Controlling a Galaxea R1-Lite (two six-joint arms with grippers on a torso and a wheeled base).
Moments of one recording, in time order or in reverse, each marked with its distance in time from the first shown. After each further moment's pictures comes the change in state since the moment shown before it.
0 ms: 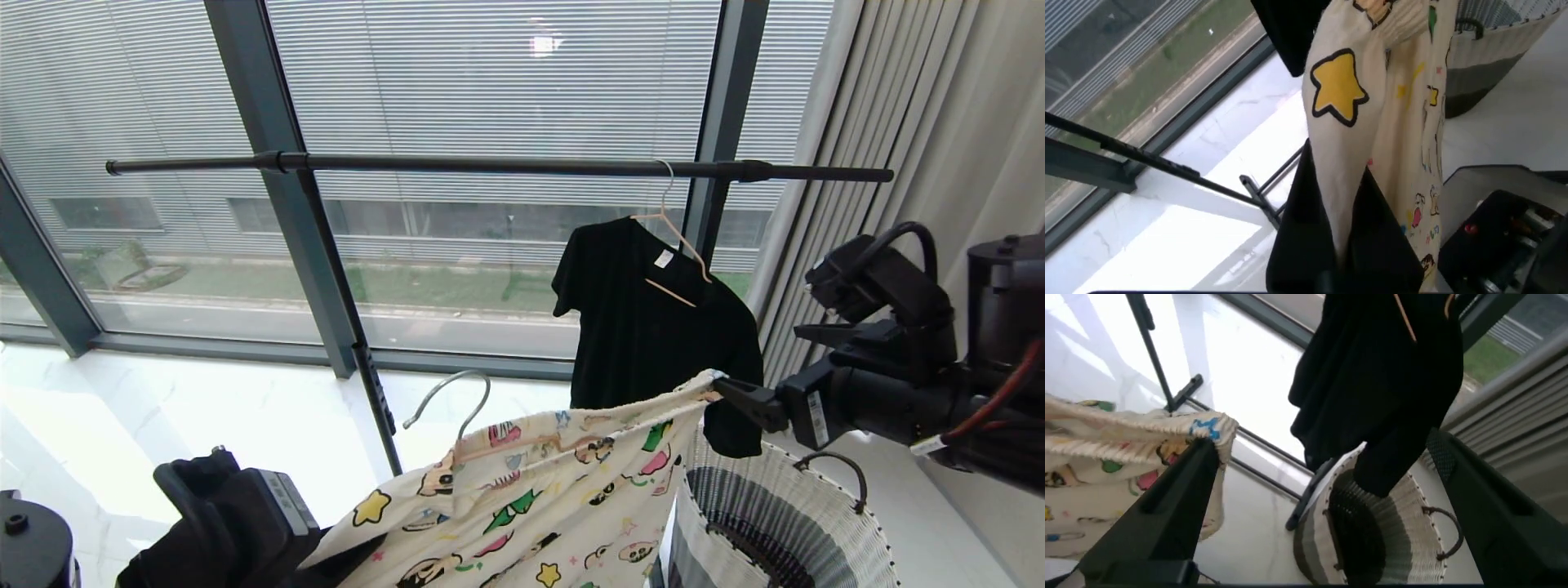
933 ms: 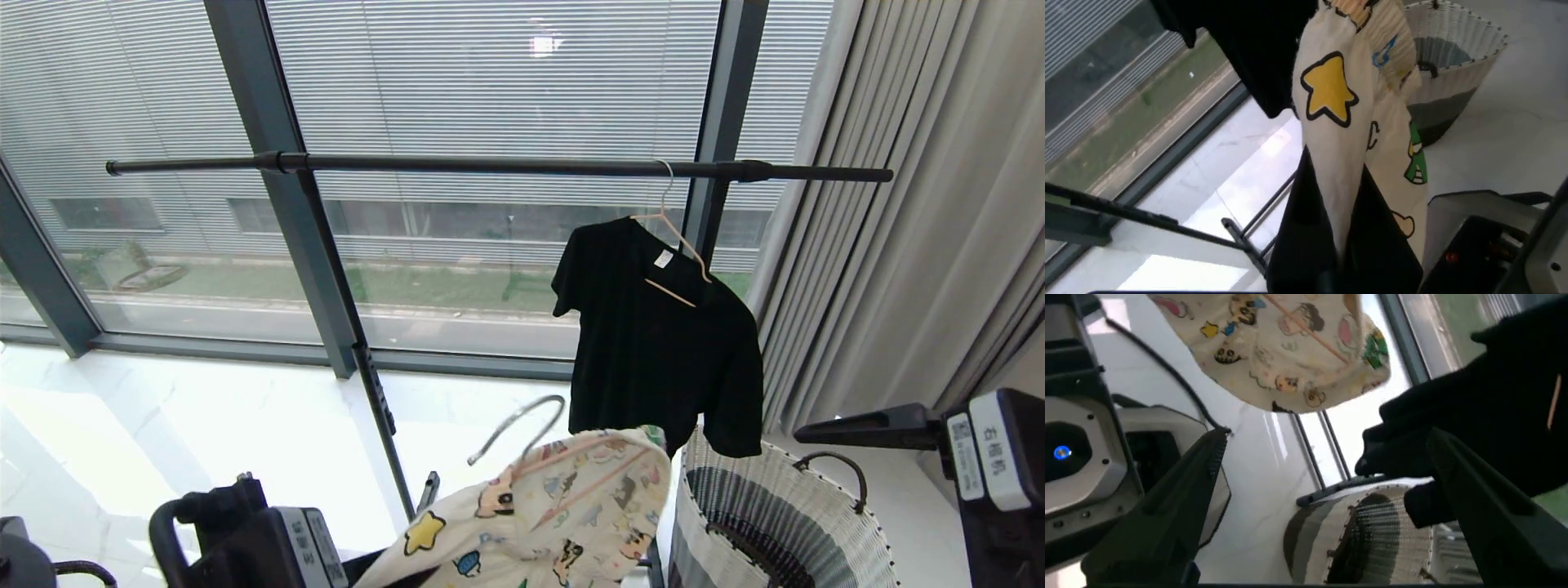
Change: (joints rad) left arm -0.171 0.040 -0.009 -0.119 -0.045 0.003; right arm 0.173 -0.234 -0.022 0.463 0.376 -0.383
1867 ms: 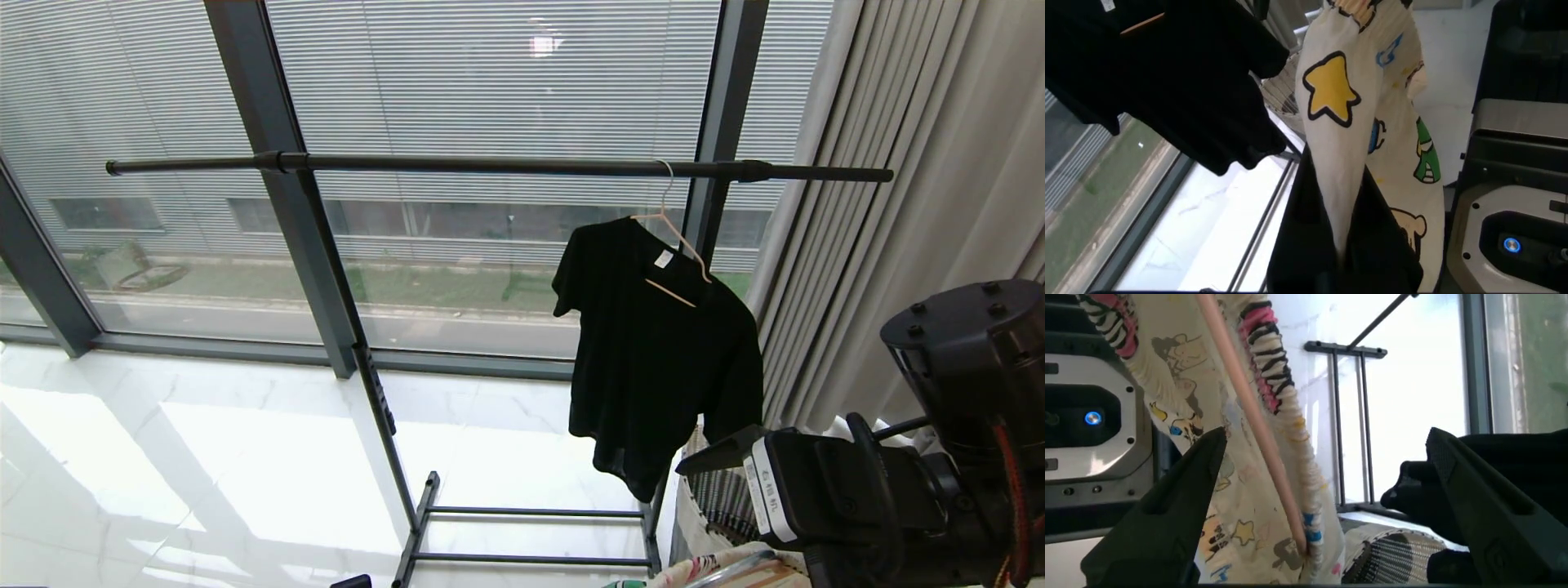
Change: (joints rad) left arm -0.203 0.081 -0.087 0.000 -0.041 0.059; right arm -0.004 0.266 -0.074 -0.033 0.186 -0.137
